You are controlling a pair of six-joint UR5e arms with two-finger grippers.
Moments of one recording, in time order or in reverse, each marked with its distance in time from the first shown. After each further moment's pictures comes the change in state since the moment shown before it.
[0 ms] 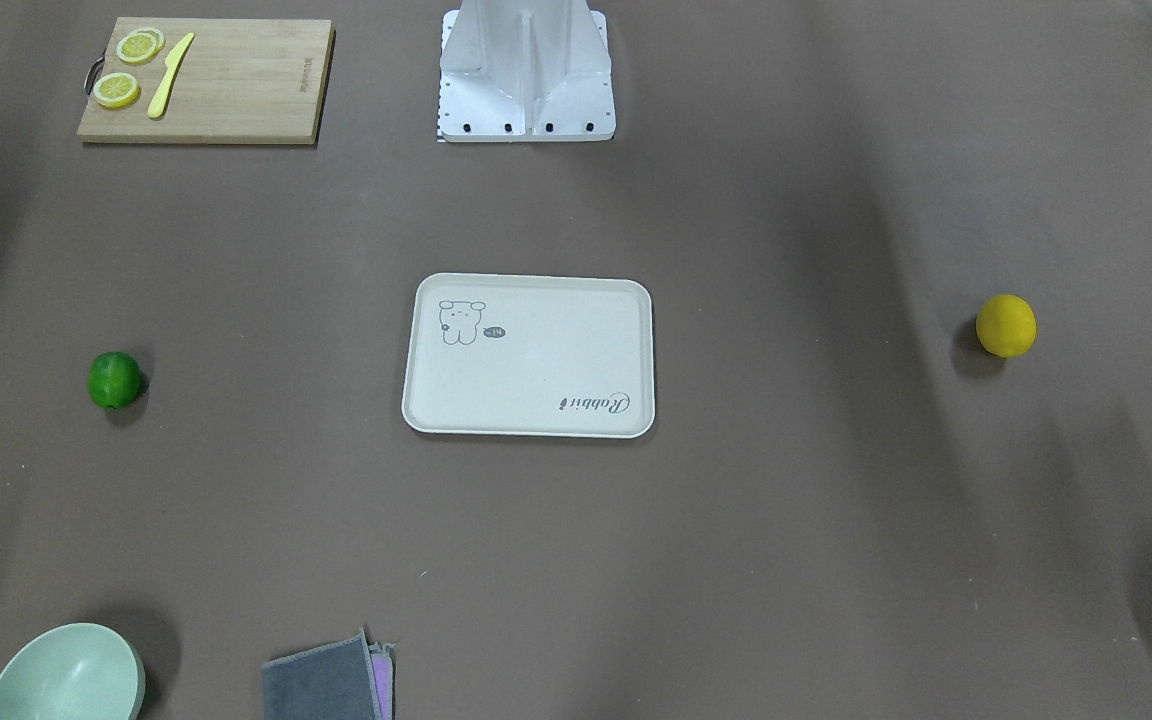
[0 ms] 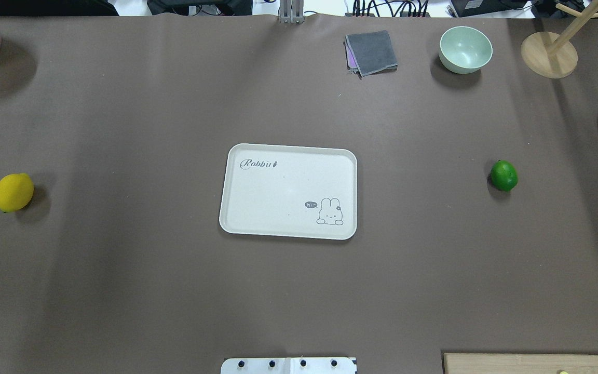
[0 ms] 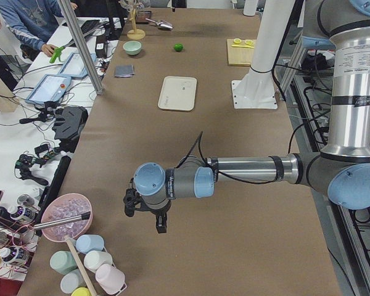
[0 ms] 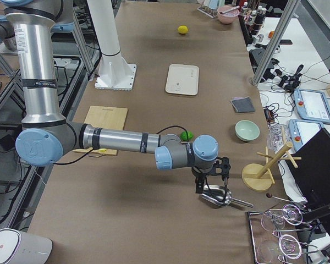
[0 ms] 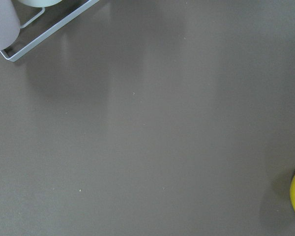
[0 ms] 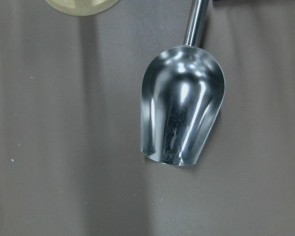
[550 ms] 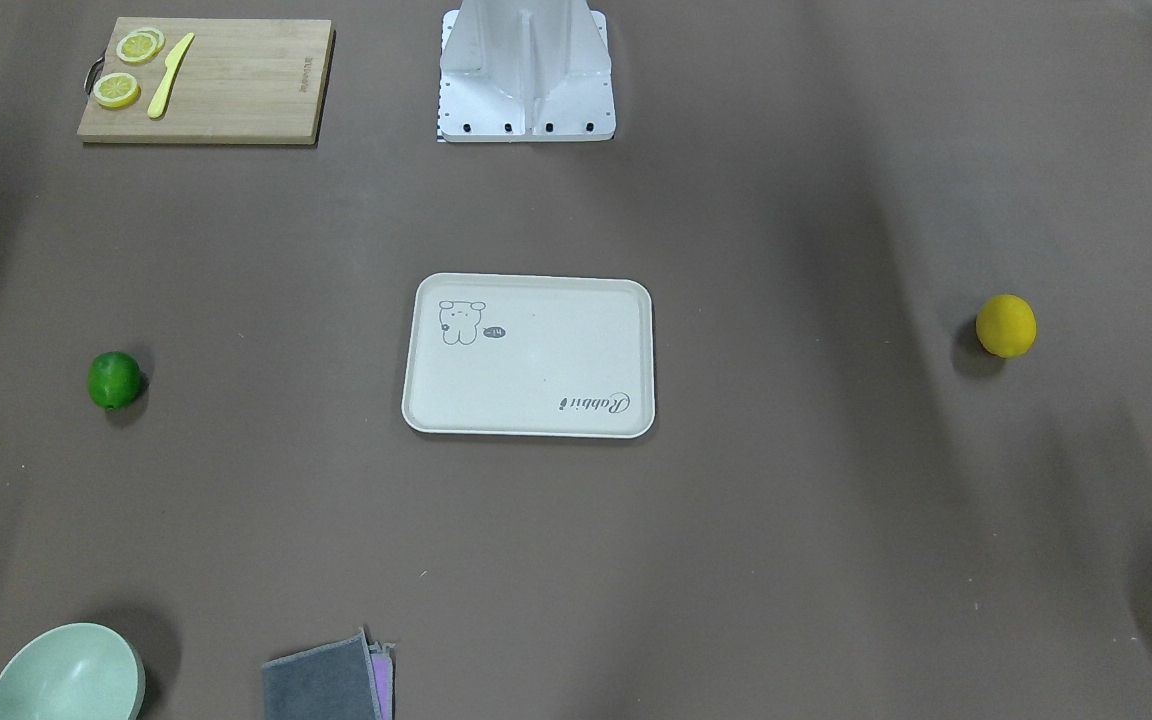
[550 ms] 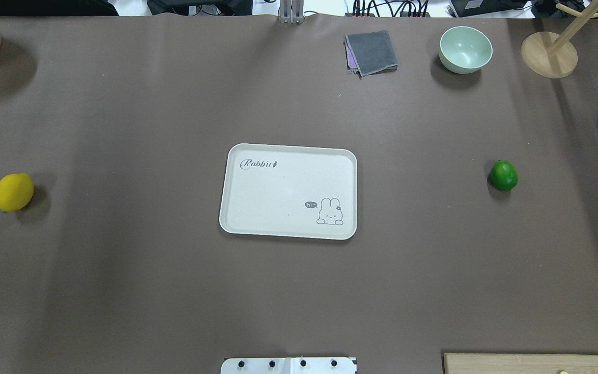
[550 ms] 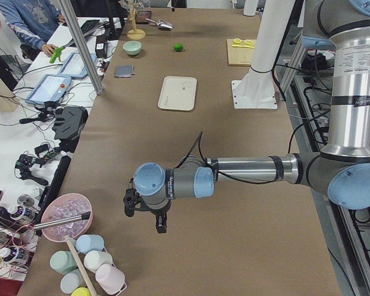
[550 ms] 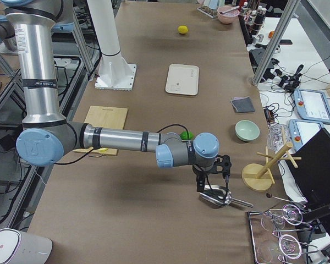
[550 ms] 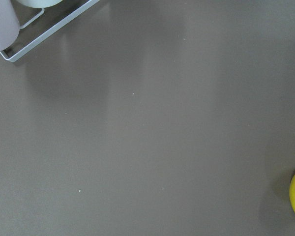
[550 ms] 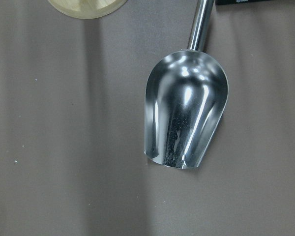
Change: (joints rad) left arm 0.000 -0.001 0.000 0.001 0.000 -0.001; right arm -0.004 0.002 0.021 -0.009 -0.008 0.000
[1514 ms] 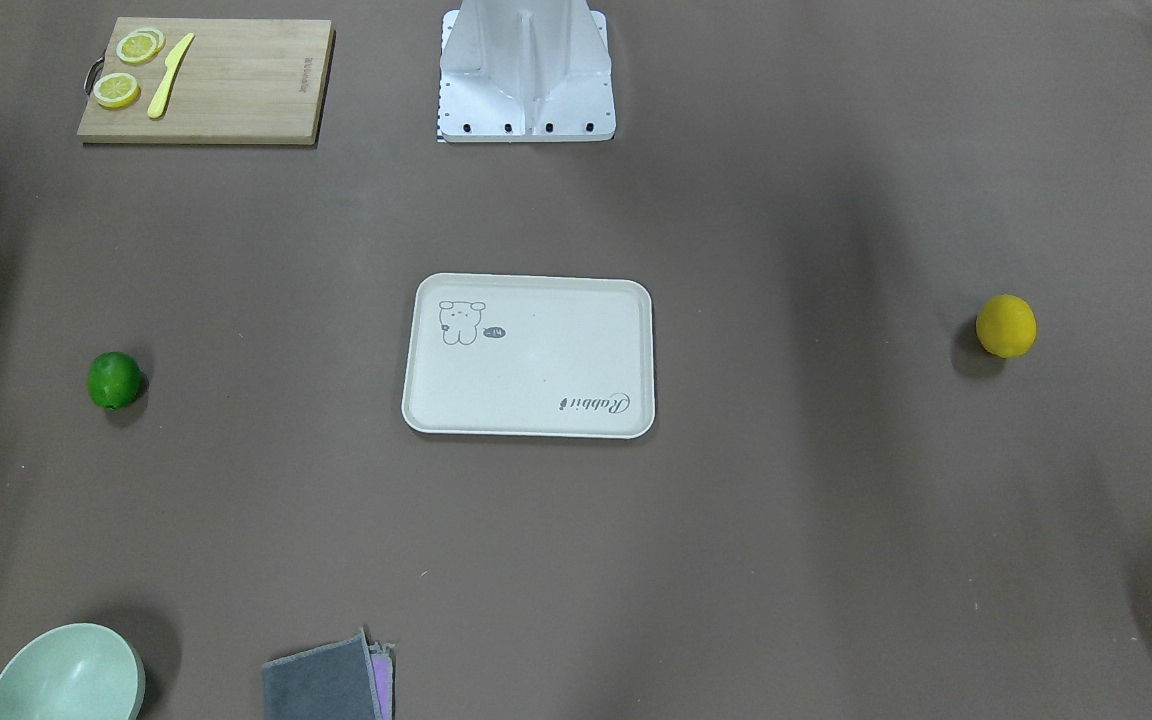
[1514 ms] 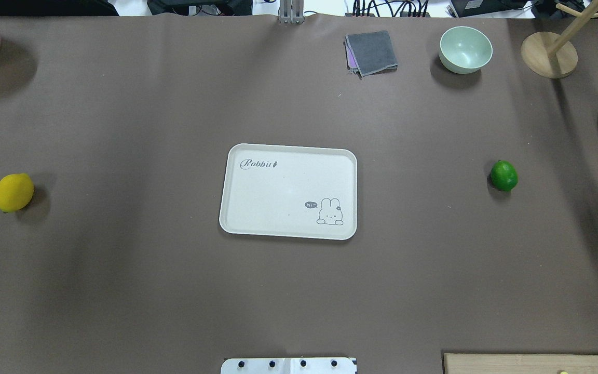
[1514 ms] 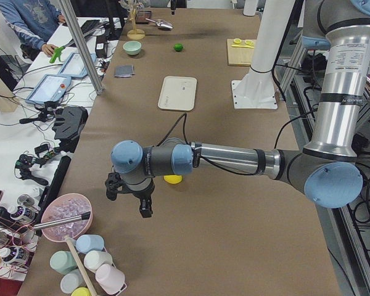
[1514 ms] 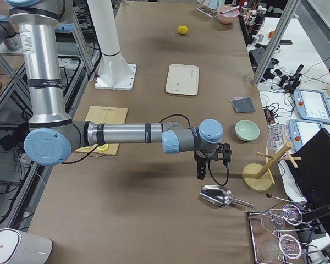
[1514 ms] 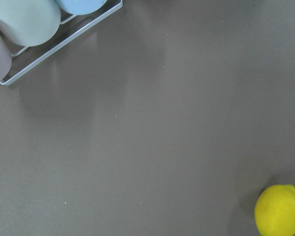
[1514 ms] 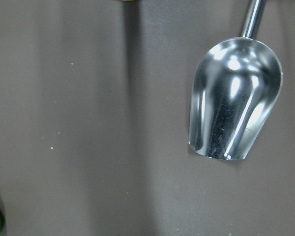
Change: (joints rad) left arm 0.002 -0.162 -0.009 0.193 0.018 -0.010; right arm -0.083 0.031 0.067 -0.113 -0.003 0.011
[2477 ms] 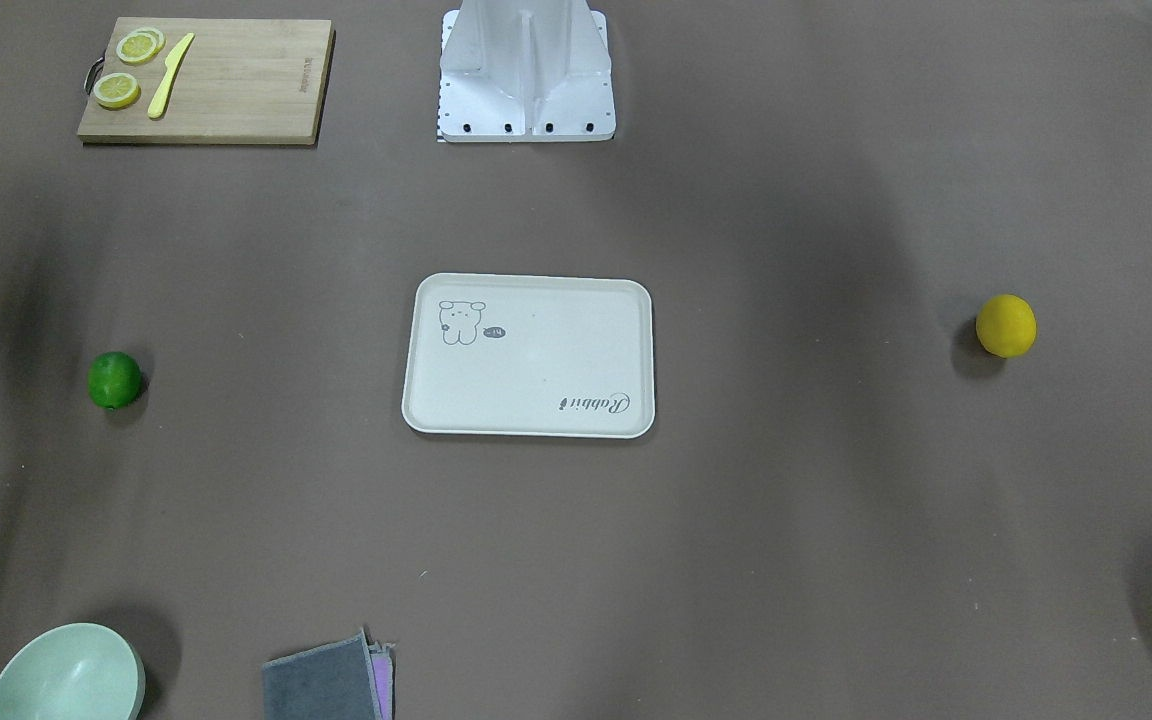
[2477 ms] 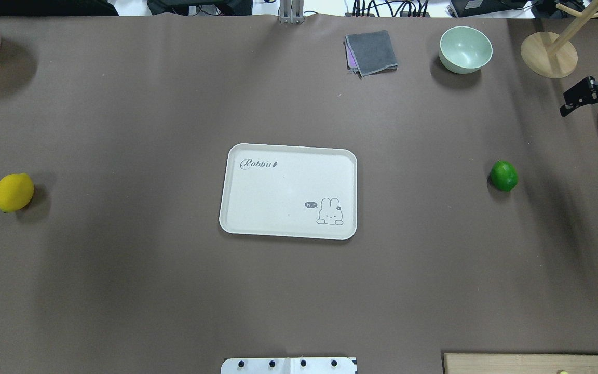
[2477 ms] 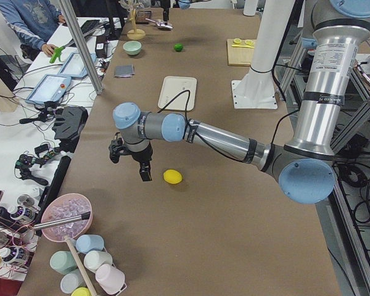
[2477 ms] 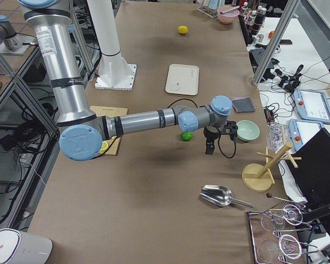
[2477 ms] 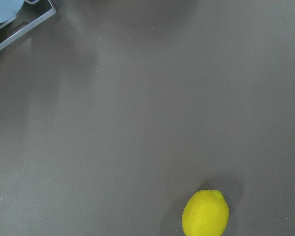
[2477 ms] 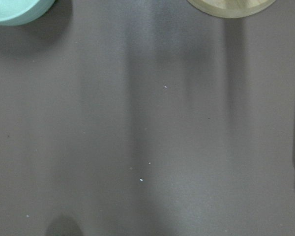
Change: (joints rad) left arm 0.201 -0.019 -0.129 -0.010 0.038 -0.264; right arm -0.175 0.143 -0.005 0.002 -0.056 0.204
